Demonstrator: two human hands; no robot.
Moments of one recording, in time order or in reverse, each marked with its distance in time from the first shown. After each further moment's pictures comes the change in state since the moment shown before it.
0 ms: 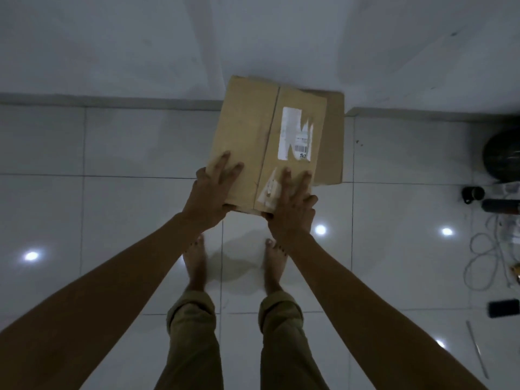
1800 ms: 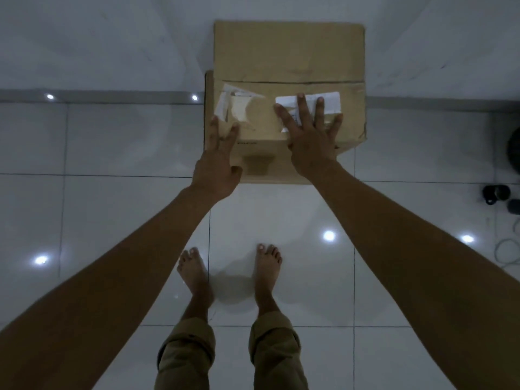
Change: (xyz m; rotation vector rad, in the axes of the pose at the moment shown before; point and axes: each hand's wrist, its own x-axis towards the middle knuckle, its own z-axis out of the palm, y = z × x) left_hand 0.078 0.076 0.033 -0.318 0.194 -0.175; right_hand 0.152 0.089 -0.018 -0.180 0.206 -0.331
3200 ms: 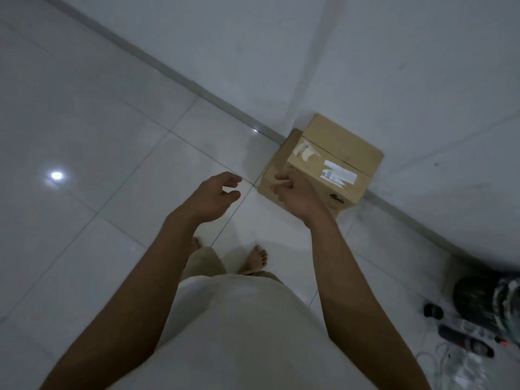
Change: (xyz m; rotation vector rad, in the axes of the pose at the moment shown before) left_hand -0.317 0.107 -0.211 -0.656 0.169 -0.487; right_hand -0.238 -0.124 -0.264 0.868 -0.516 -0.107
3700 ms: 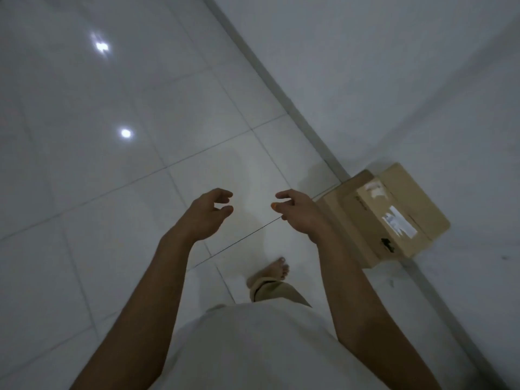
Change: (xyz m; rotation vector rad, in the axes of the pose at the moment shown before) left_hand -0.193 -0.131 -0.026 -0.272 0.421 -0.225; right_hand -0.077 -0.026 0.145 -0.343 -0.360 -0.151
